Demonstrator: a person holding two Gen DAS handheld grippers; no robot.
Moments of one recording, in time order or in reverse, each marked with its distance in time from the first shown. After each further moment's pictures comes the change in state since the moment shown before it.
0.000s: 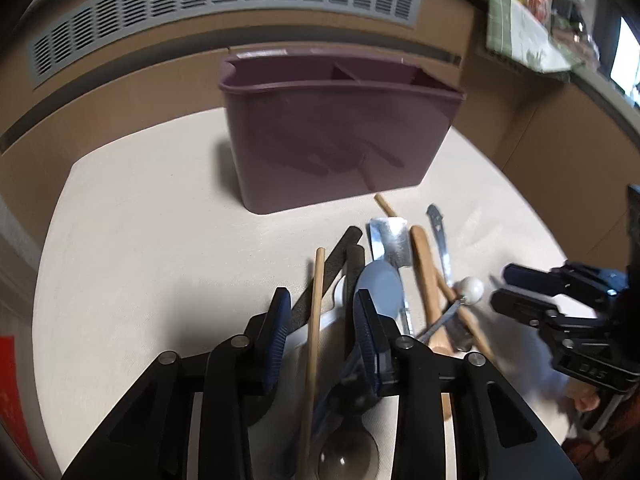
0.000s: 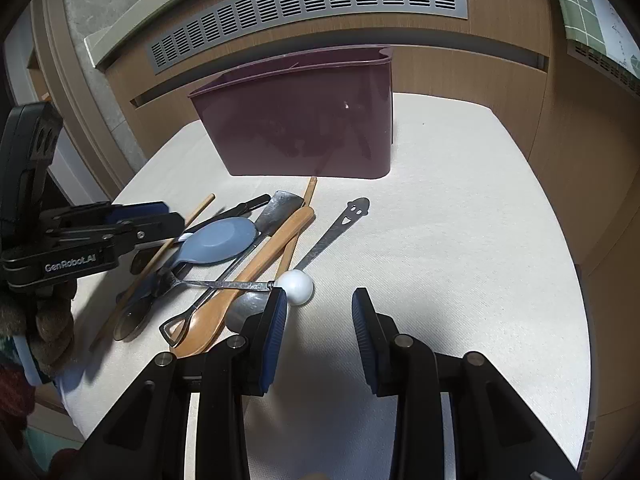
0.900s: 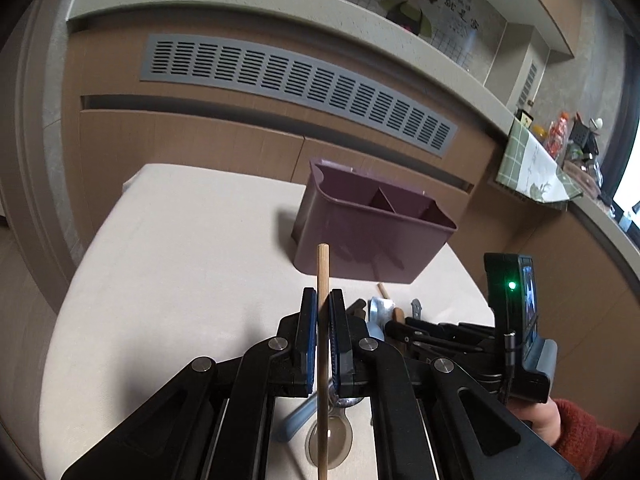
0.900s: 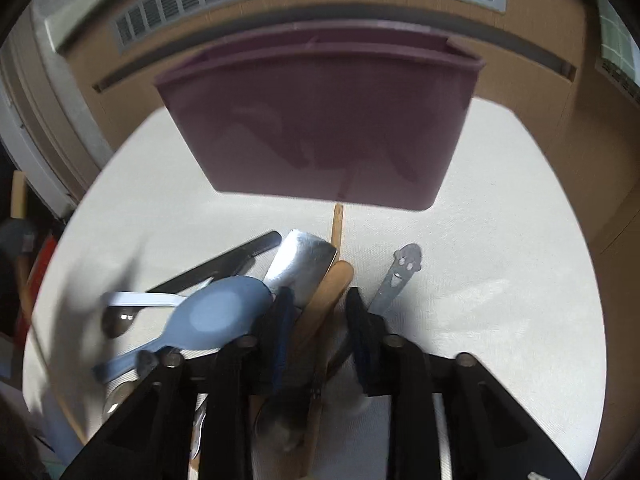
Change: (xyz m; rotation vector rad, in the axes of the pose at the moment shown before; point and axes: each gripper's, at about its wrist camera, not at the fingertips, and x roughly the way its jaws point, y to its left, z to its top) left arm -0.099 0.038 -0.031 -0.310 -0.348 -0.044; right arm 0.064 0.040 0.052 0.004 0.094 -0.084
